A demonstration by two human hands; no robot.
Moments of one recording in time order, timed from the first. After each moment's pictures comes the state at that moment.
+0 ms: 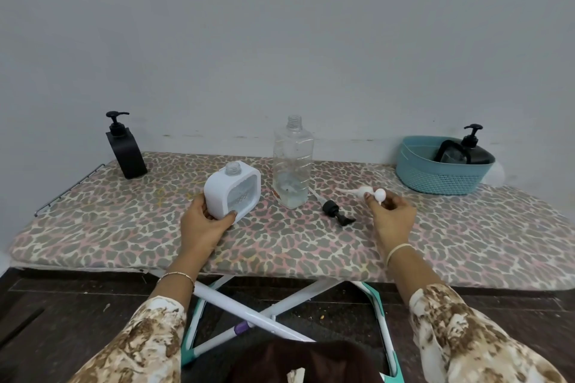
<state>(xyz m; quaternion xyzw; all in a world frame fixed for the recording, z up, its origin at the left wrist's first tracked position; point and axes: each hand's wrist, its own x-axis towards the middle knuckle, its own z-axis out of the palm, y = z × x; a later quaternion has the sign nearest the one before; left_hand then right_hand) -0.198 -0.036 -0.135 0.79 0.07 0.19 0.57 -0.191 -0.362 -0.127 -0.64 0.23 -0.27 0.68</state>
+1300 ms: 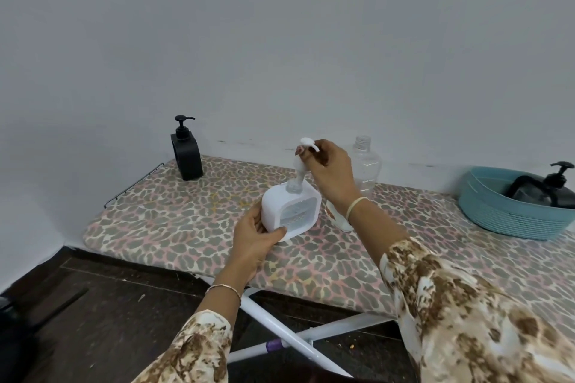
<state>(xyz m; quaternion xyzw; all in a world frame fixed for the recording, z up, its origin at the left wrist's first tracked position) -0.191 -0.021 -0.135 0.68 0.05 0.11 0.72 -0.141 -0.168 -0.019 -0.78 -0.16 -0.19 0.57</state>
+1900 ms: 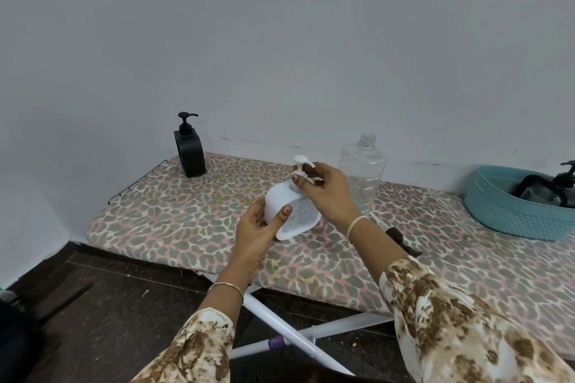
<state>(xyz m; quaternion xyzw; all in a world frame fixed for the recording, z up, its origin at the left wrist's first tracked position) -0.199 -0.026 -0.124 0.65 0.04 0.12 0.75 -0.145 -0.167 -0.057 -0.79 -0.17 -0.12 0.58</state>
